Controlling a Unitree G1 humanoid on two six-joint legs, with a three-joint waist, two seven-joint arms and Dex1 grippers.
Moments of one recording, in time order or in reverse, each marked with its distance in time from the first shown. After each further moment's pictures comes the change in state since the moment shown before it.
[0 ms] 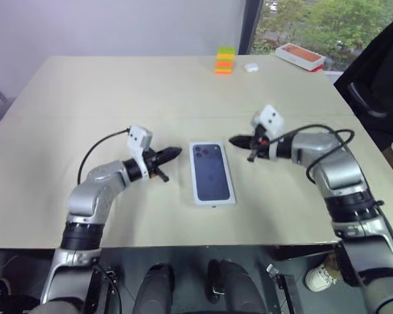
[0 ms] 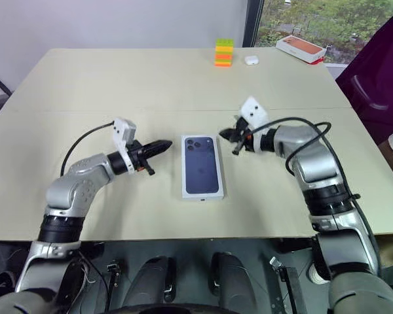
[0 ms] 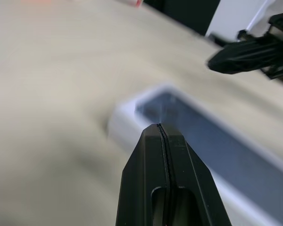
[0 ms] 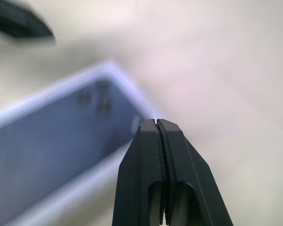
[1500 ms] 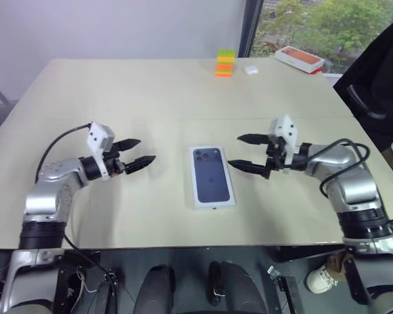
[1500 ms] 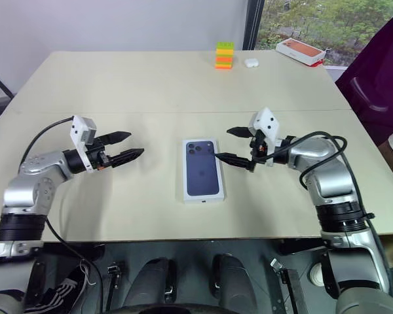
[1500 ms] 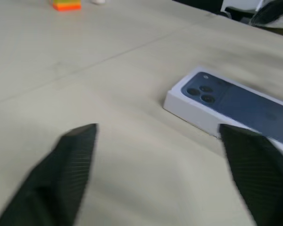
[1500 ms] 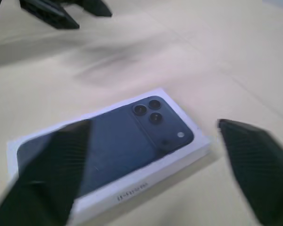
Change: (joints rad) left arm 0.100 0.352 0.131 0.117 0.029 -0.187 -0.281; right arm 0.173 -0.128 -0.111 -0.034 0.127 -0.205 0.254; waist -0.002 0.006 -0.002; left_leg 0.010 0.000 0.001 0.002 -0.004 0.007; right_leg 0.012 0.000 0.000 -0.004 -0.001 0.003
